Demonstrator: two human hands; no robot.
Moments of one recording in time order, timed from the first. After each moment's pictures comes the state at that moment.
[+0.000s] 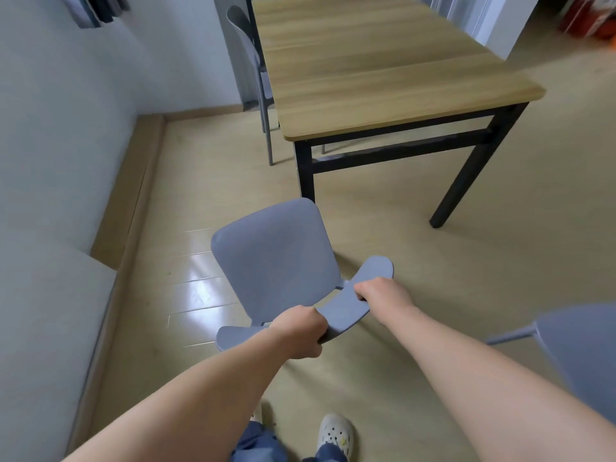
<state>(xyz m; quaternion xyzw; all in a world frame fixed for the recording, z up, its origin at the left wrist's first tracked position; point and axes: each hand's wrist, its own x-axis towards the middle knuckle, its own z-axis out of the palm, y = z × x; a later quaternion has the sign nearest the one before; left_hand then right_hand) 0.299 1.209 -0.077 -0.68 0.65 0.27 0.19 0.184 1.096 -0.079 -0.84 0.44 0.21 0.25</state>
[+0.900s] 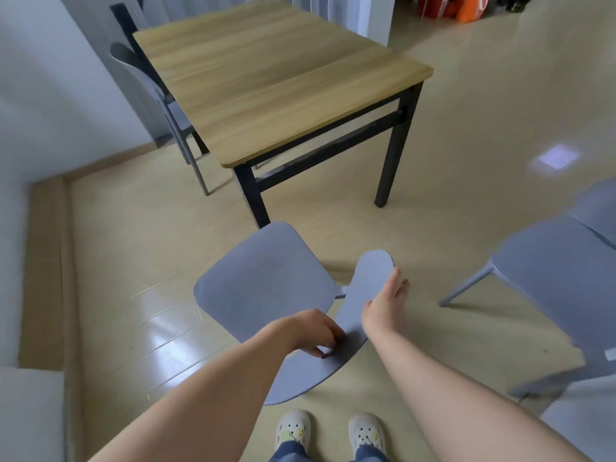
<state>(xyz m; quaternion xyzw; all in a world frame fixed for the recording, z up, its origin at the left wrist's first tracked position) 0.331 1.174 -0.074 -0.66 0.46 0.59 0.07 0.204 1.153 -0.093 -0.49 0.78 -0.11 0.38</state>
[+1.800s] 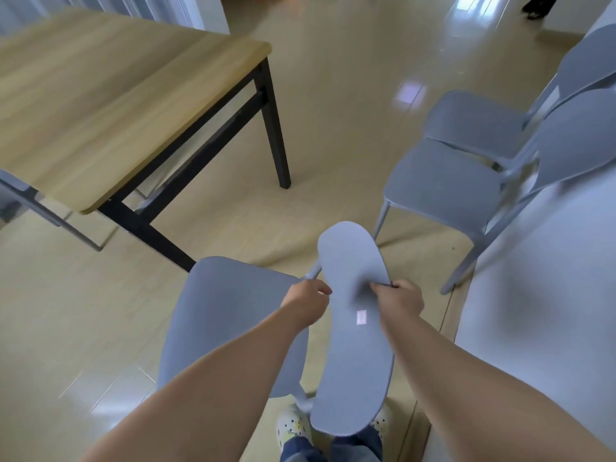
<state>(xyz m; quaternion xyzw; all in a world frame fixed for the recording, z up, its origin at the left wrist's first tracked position) 0.231 1.164 -0.083 -0.62 0.61 0.48 0.06 0.095 1.212 -0.114 -0.04 0.83 -0.41 0.39</state>
